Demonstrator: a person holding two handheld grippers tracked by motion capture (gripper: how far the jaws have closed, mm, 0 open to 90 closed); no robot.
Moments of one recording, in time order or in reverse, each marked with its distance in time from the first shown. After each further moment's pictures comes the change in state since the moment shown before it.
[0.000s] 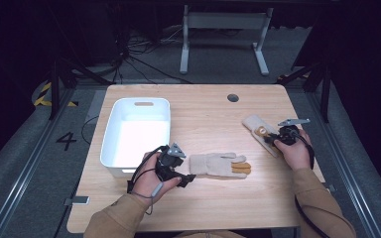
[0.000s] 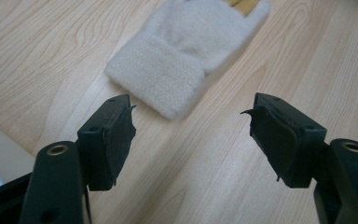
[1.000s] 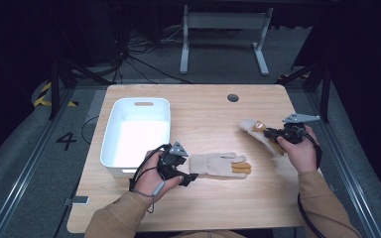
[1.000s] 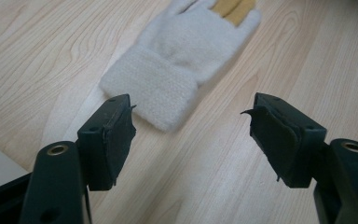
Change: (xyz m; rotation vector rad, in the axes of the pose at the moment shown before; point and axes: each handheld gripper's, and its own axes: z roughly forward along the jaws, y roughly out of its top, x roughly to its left) left arm -0.002 0.008 0.000 -0.012 -0.016 0.021; right arm 0.033 0.027 -0.054 -0.134 0.070 -0.064
